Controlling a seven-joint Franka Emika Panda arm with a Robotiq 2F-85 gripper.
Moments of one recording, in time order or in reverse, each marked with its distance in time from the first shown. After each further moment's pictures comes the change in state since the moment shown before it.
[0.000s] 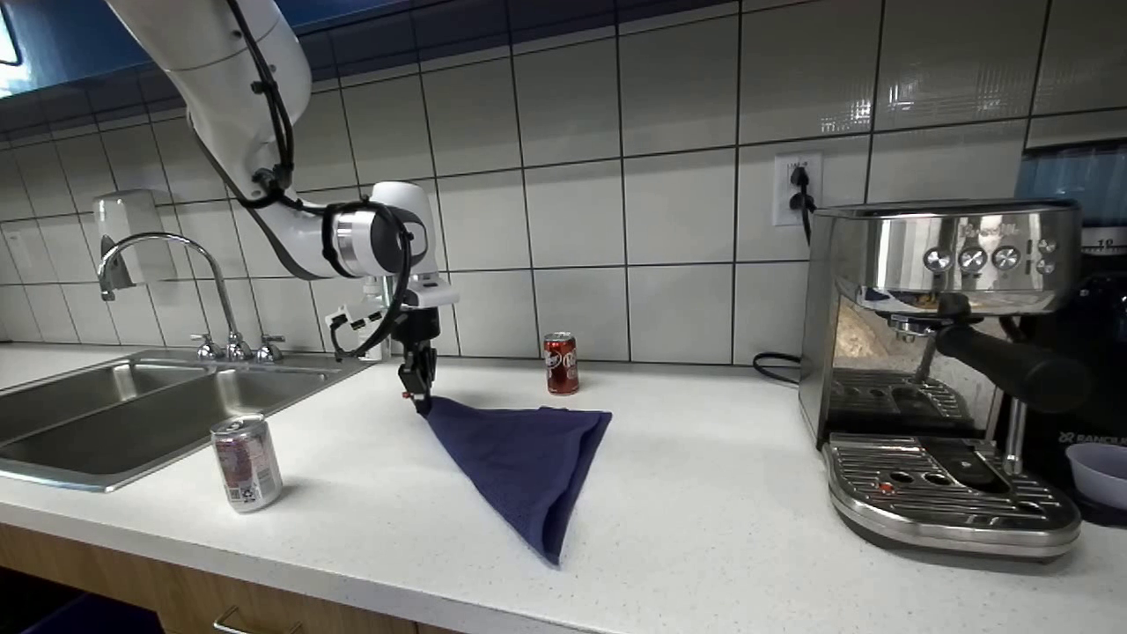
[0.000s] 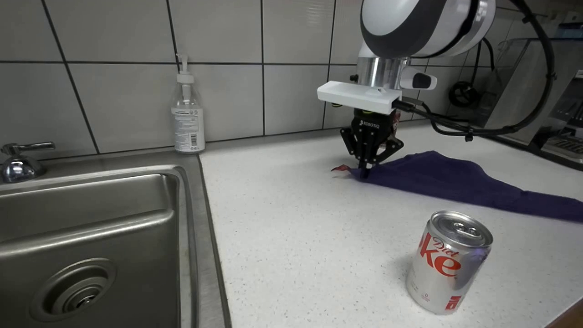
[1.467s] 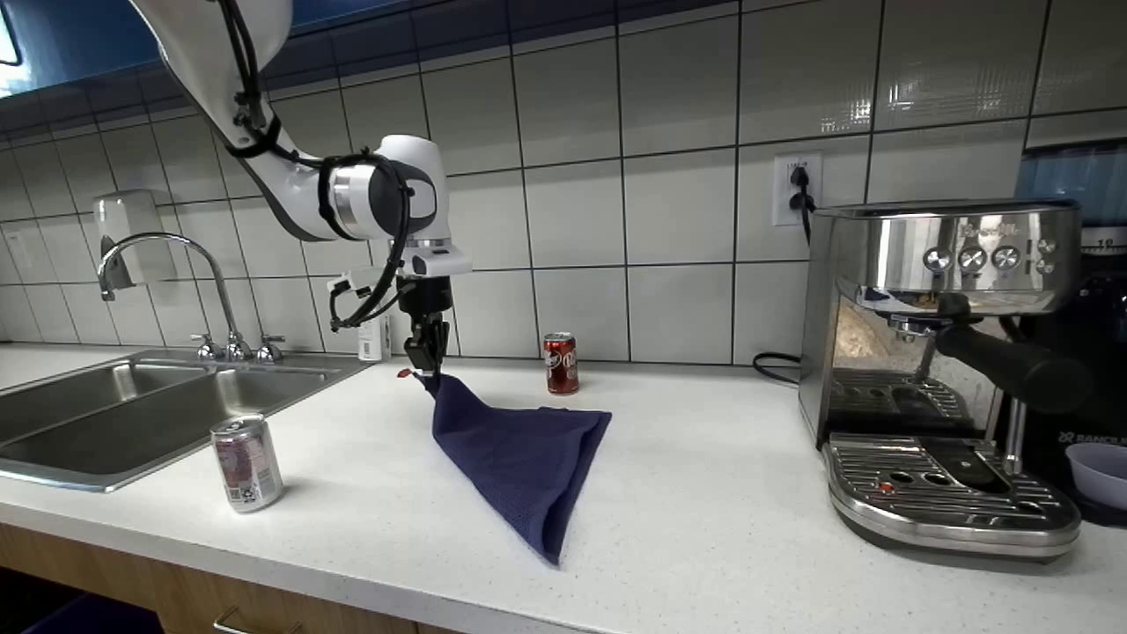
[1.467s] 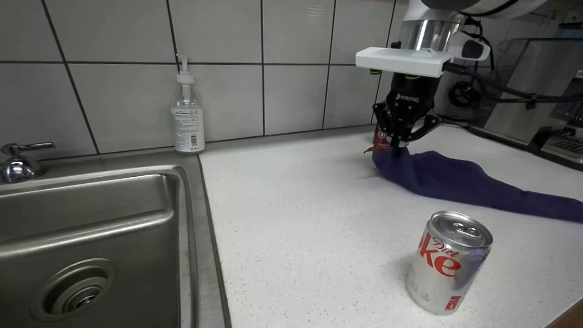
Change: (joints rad) arm -0.061 -0.194 -0.012 -0.162 0.030 -0.001 -0.020
